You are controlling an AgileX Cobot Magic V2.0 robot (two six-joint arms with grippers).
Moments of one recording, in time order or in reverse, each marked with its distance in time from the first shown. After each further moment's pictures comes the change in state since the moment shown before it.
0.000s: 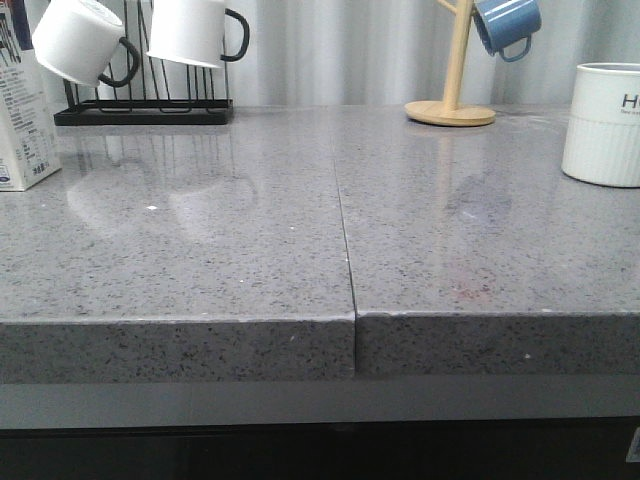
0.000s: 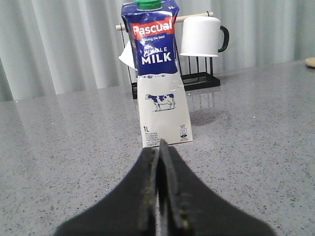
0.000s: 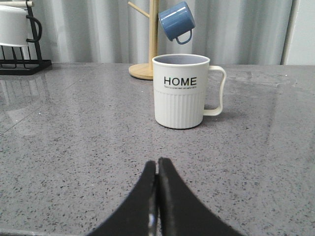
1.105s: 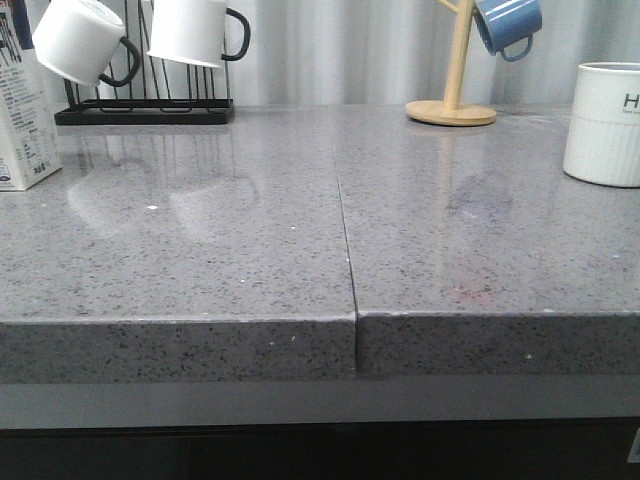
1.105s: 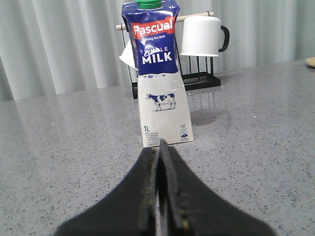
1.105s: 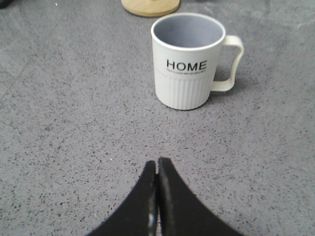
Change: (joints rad) left arm 0.000 0.000 0.000 0.000 0.000 0.000; right arm 0.000 0.663 -0.517 0.011 0.279 0.000
